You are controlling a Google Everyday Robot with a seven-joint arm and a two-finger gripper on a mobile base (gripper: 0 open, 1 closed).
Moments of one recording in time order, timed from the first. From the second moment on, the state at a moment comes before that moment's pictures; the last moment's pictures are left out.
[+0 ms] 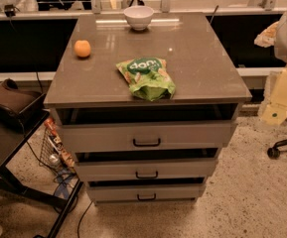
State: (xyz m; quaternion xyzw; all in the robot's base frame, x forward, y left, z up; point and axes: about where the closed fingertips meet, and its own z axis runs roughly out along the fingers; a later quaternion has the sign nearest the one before) arm 0.438 -0.217 0.977 -0.60 0.78 -0.03 0.16
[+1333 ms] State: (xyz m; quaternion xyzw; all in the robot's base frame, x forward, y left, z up) arm 0.441 -0.213 0.882 -0.58 0.79 -0.06 0.18
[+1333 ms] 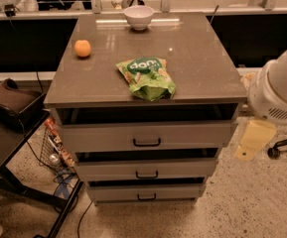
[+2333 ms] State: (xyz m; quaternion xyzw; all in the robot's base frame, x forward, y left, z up) arm 0.399 -0.154 0.761 -0.62 0.73 -0.18 0.20
